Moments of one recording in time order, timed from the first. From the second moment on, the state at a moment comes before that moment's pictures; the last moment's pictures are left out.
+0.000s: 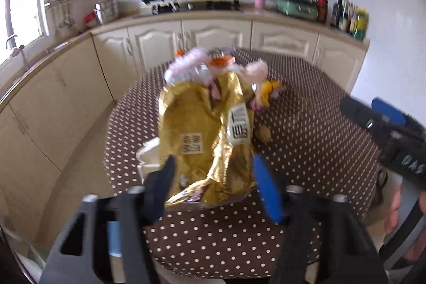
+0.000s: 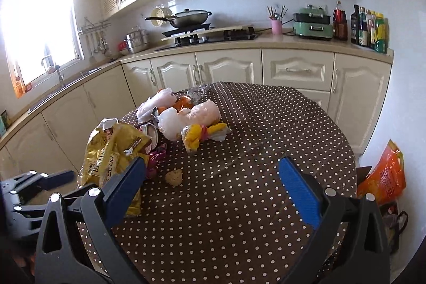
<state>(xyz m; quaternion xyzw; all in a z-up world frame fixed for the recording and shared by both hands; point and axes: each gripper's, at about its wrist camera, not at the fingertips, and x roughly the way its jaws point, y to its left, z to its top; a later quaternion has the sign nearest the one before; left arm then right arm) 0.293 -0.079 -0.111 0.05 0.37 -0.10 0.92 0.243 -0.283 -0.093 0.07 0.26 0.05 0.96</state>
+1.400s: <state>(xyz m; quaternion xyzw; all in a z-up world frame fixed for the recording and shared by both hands) 0.253 0.124 -0.114 -0.11 0.33 0.01 0.94 0.289 -0.133 -0.129 0.06 0.35 0.21 0.91</state>
